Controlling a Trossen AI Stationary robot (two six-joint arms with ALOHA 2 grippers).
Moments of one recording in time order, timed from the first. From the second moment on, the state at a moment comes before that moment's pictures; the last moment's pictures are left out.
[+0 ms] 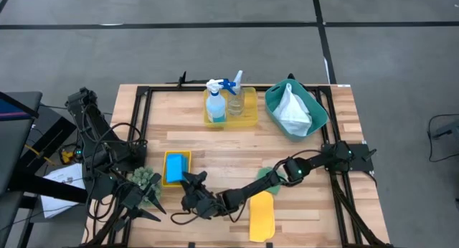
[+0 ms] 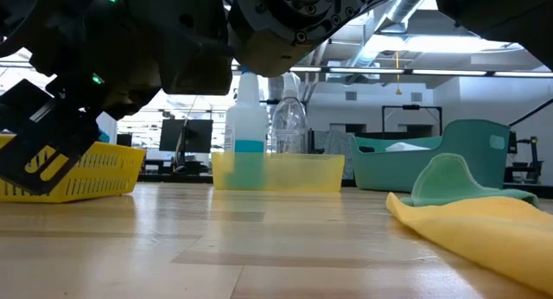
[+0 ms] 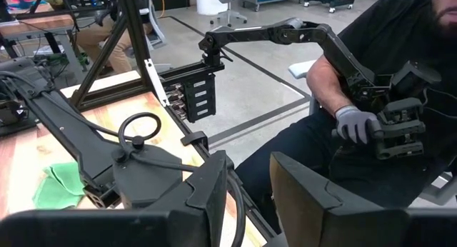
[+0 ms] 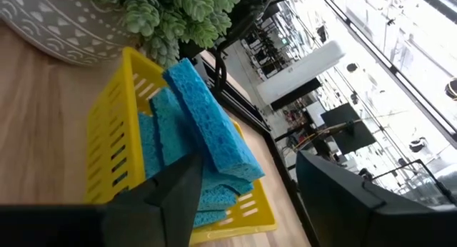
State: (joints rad) left arm -1.04 1.00 0.90 -0.18 -0.47 -0.11; right arm 0.40 2.79 2.23 0.37 1.10 -0.77
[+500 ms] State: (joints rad) left arm -1.04 1.00 0.90 -0.18 -0.47 -0.11; right arm 0.40 2.79 2.23 0.39 1.04 -0.77
